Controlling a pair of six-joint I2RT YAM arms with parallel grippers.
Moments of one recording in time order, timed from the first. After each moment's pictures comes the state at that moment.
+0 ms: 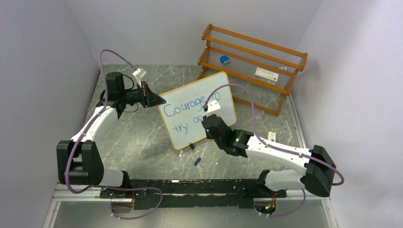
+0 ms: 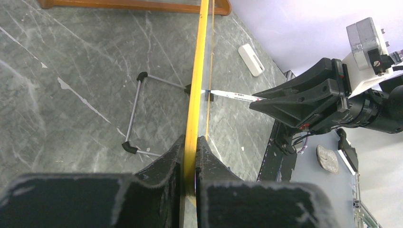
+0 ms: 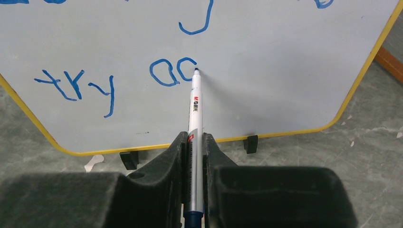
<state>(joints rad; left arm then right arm) -0.05 1.39 0.96 -0.07 1.08 -0.20 1.04 1.23 0.82 -0.23 0.58 0.33</state>
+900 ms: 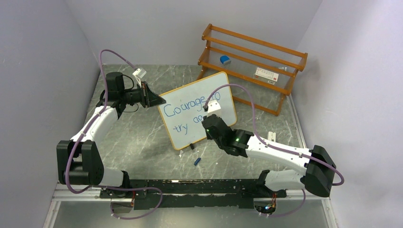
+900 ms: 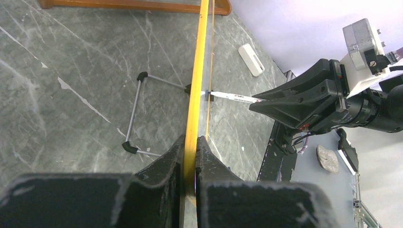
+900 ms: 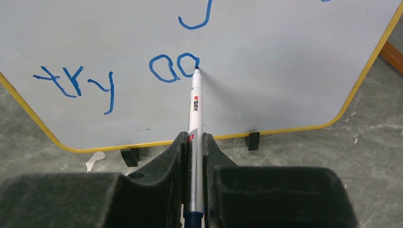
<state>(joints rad) -0.05 1.39 0.96 -0.07 1.08 -0.20 1.03 1.23 0.82 -0.24 0.57 0.35</state>
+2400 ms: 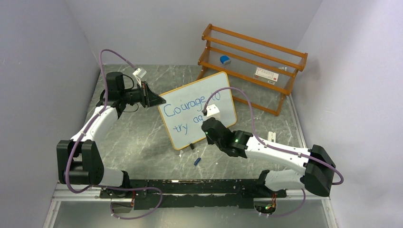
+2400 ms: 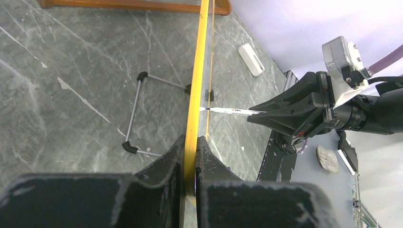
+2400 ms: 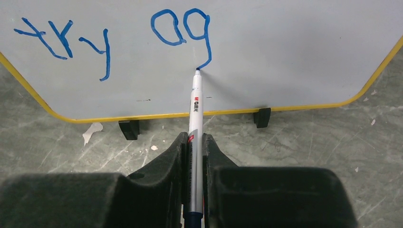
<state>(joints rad) -0.05 1.40 0.97 -0.08 1.08 -0.20 1.05 1.23 0.81 -0.33 0.50 0.39</state>
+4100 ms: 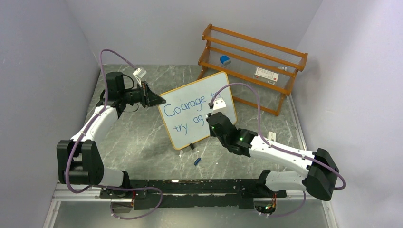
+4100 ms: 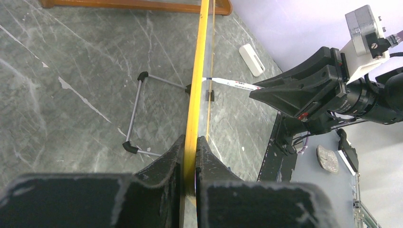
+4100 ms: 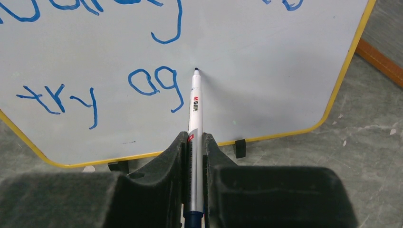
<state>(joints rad) -0.05 1.40 0.97 -0.08 1.08 -0.20 0.97 1.19 0.78 -0.18 0.57 0.33</state>
